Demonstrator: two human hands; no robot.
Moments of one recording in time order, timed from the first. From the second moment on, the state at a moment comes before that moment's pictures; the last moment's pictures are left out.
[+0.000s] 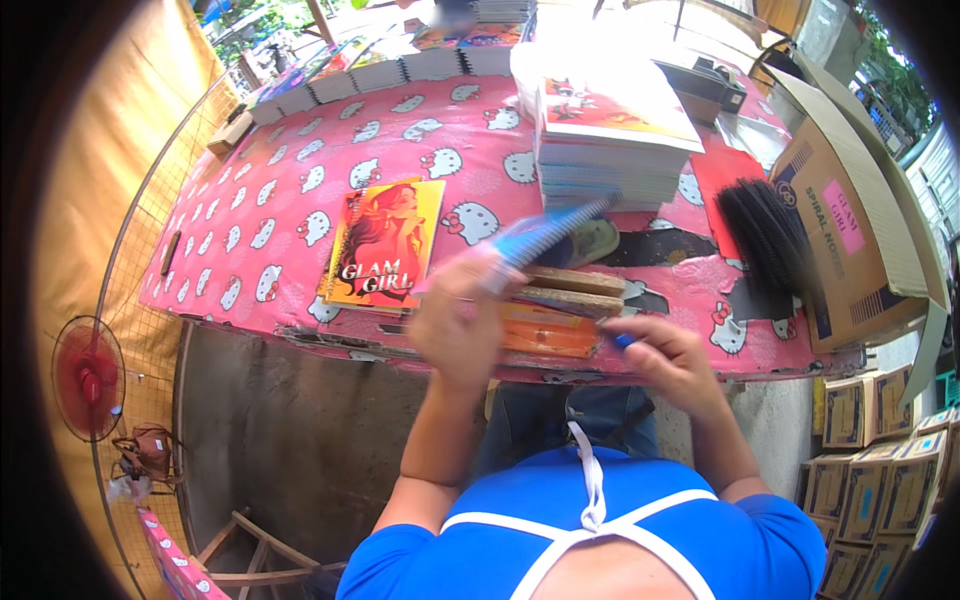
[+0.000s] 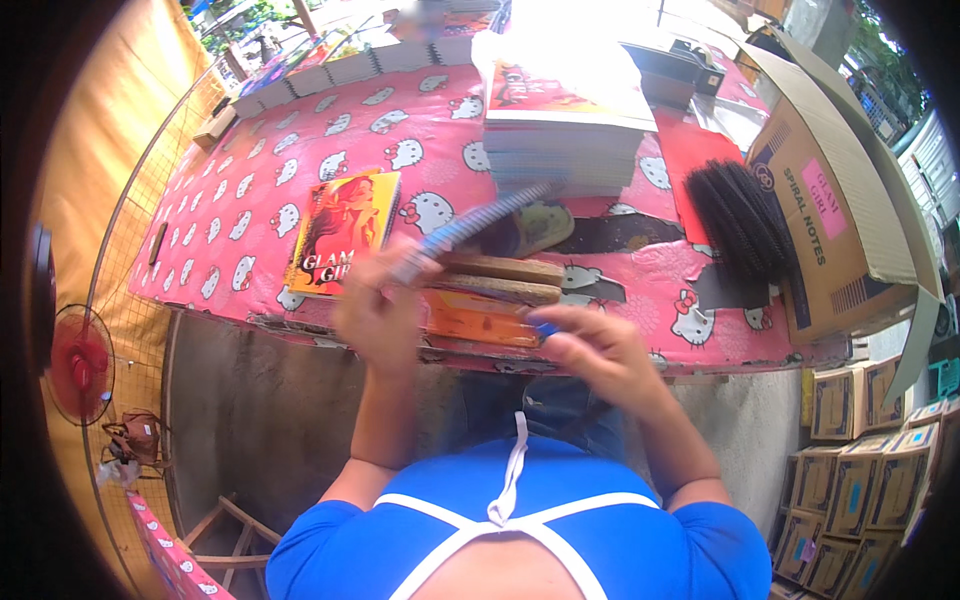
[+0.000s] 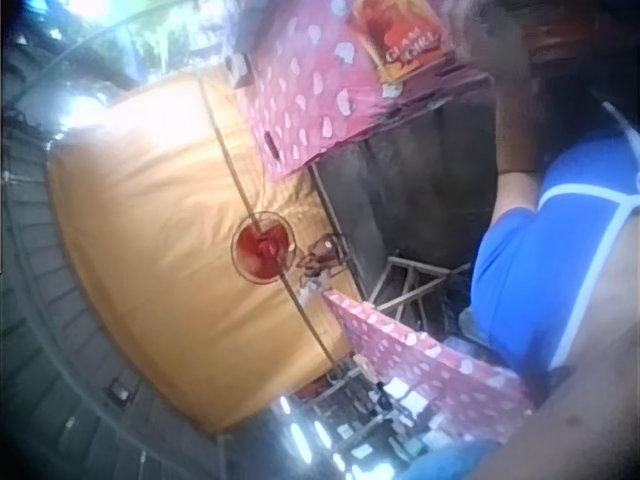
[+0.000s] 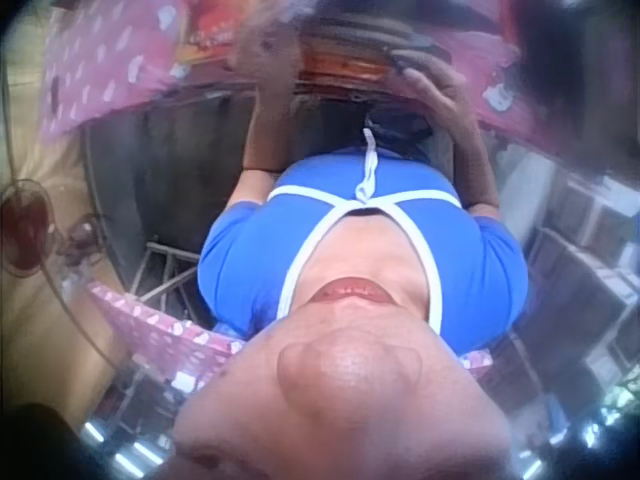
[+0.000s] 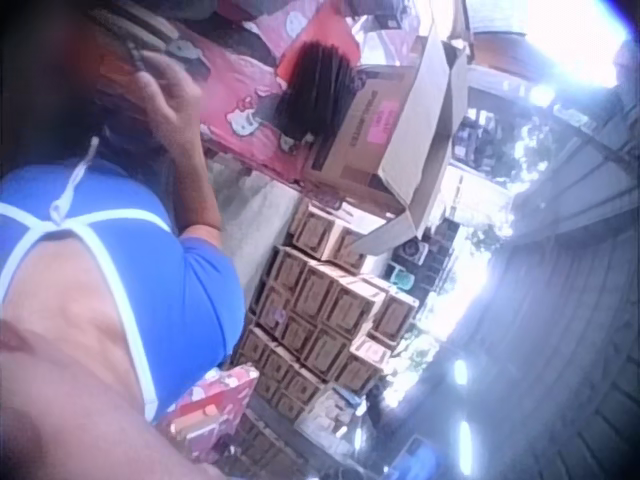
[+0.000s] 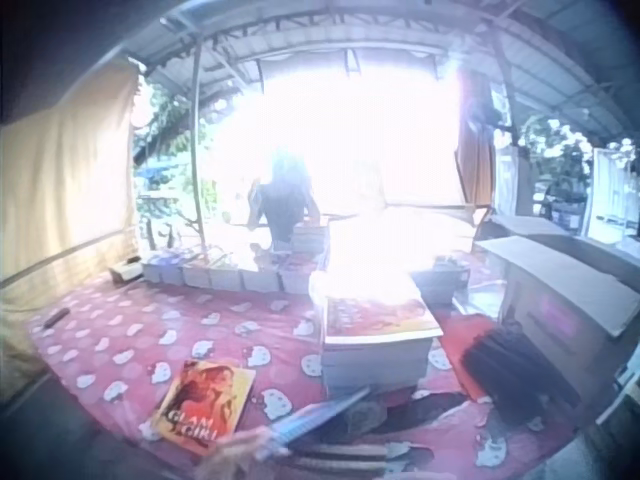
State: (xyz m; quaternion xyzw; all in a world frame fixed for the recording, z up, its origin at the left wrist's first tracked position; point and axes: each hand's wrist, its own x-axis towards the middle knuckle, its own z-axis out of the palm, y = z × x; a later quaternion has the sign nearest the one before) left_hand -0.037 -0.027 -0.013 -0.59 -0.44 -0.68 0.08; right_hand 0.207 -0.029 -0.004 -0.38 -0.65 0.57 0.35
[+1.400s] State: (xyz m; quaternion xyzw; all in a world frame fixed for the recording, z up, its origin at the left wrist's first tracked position) left_hand -0.065 -0.003 0.032 -0.59 -0.29 -0.64 -0.40; right_hand 0.231 0.037 -0.021 -0.33 -0.66 0.43 0.51
